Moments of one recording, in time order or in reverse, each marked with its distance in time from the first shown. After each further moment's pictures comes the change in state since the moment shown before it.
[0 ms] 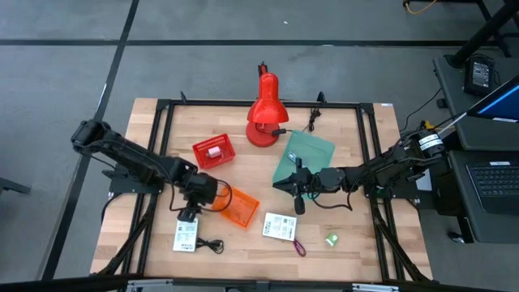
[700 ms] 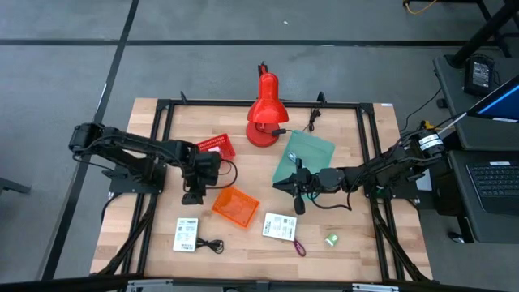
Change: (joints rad) left arm 0.275 -0.018 0.000 -0.078 0.218 0.101; right arm 0.000 0.000 0.000 -0.025 0.000 -0.003
